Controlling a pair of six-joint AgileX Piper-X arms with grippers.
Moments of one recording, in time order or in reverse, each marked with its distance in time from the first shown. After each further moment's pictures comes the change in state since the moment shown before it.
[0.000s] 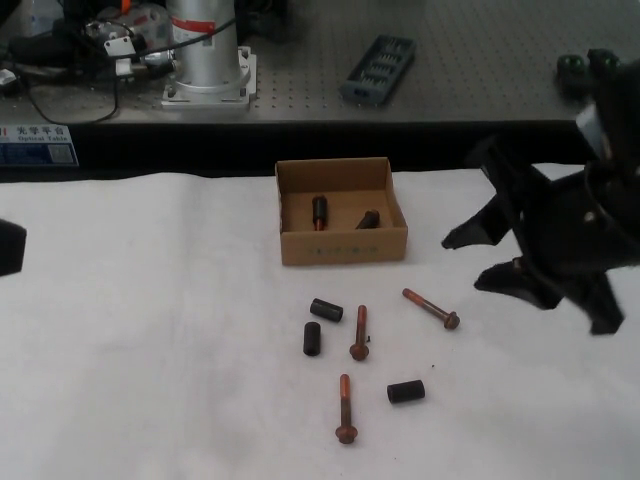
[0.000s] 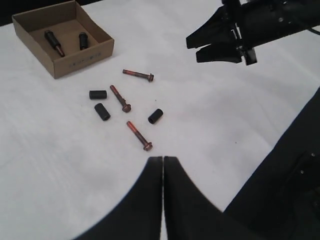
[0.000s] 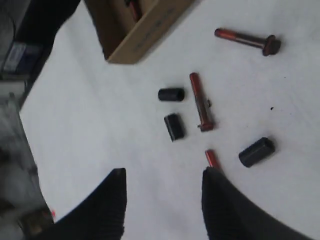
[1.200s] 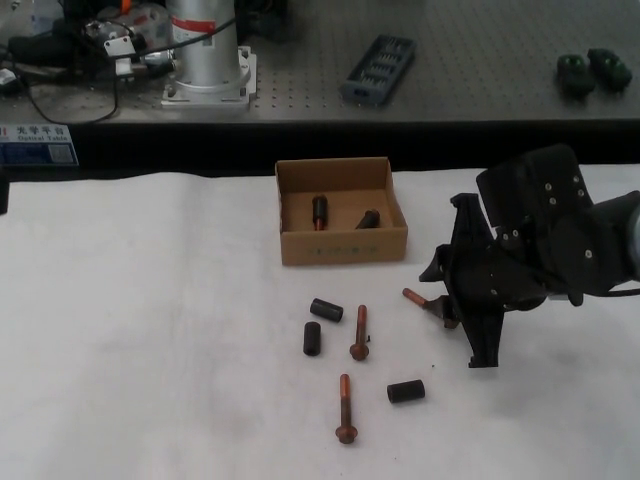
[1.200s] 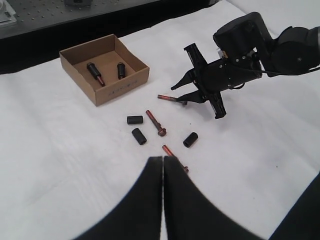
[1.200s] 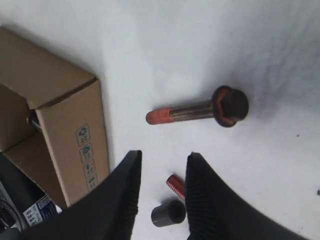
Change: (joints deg) left arm 0.0 0.0 0.0 -6.9 -5.8 0.0; right arm -2.4 23.4 -5.2 -17.8 0.9 24.1
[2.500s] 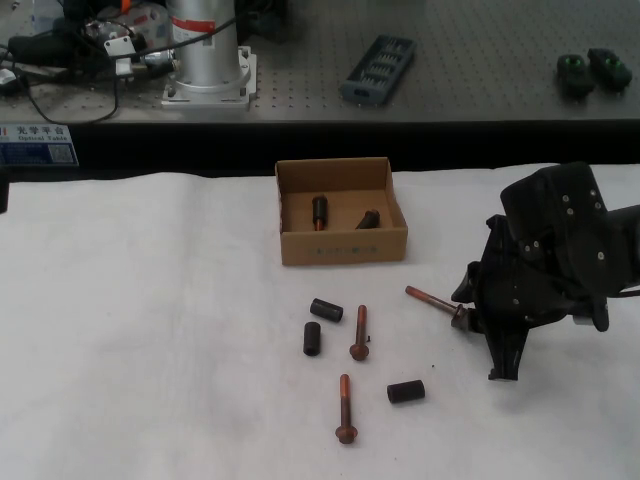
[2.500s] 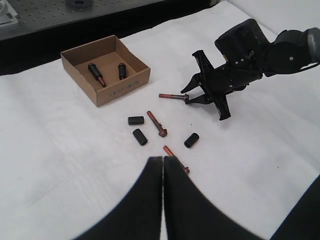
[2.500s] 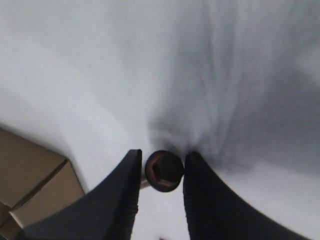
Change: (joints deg) left arm 0.0 0.0 0.0 -0.3 -0.2 0.0; right arm -4.5 3.3 -0.1 2.5 0.4 5.4
